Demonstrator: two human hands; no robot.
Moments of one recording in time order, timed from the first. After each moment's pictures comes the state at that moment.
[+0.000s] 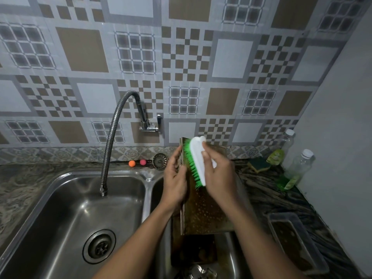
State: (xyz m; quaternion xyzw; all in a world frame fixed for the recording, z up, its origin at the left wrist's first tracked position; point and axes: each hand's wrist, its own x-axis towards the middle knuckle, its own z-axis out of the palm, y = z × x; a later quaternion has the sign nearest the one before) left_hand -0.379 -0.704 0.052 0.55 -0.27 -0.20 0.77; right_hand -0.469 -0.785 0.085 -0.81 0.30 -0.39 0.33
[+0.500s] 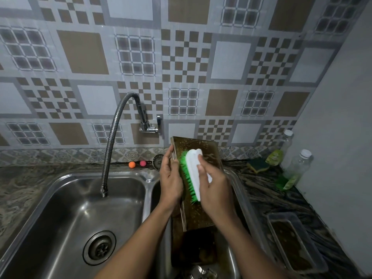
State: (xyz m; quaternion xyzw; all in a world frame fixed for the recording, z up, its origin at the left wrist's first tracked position) left_hand -0.375 -0.705 0.055 0.54 -0.21 -0.16 0.80; right_hand -0.484 -0.749 0.075 -0.80 0.30 -0.40 0.33
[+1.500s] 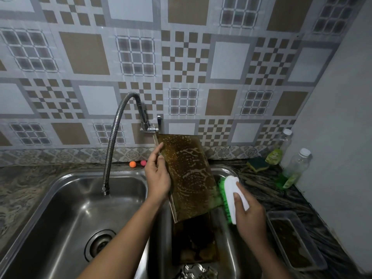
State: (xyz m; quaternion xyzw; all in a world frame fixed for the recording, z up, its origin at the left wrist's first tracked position) left_hand -0.350 -0.682 0.056 0.60 -0.19 -0.08 0.77; right_hand -0.573 -0.779 0.015 -0.75 0.37 -0.40 0.37
